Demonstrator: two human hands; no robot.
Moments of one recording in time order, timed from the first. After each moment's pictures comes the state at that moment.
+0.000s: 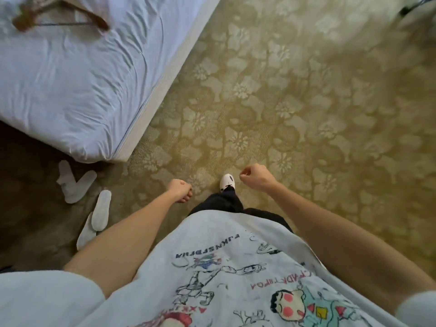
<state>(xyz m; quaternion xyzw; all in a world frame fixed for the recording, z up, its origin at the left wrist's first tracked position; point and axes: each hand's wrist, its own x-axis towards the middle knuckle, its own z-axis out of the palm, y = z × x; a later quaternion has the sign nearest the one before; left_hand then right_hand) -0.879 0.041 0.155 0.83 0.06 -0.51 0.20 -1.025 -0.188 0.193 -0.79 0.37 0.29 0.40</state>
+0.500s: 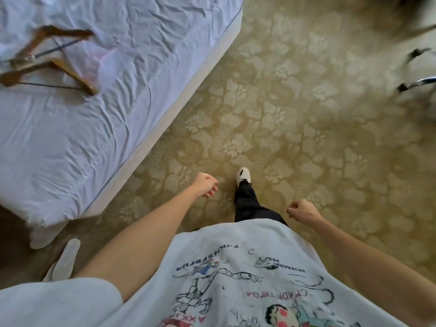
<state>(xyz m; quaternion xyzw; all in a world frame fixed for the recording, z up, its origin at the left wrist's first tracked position) -0.686 -0.350 0.173 0.79 0.02 -0.53 0.31 -0.935 -0.590 0.163 -0.75 0.47 0.35 0.32</state>
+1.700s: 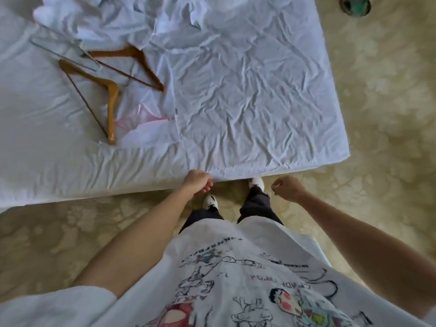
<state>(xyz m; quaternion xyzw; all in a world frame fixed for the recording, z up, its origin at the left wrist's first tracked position) -0.068 -0.599 0.183 0.68 0.39 -0.32 0.53 -0.001 -0.898 0.193 -0.90 0.05 0.42 0.15</state>
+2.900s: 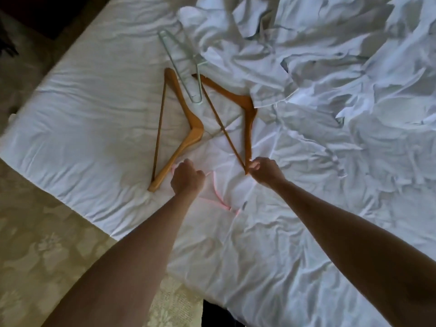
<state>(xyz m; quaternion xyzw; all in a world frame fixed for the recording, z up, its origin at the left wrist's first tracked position) 0.149 -0.268 0.044 0.71 0.63 -0.08 0.30 0.347 -0.380 0.042 -0.86 -0.27 0.42 0.12</state>
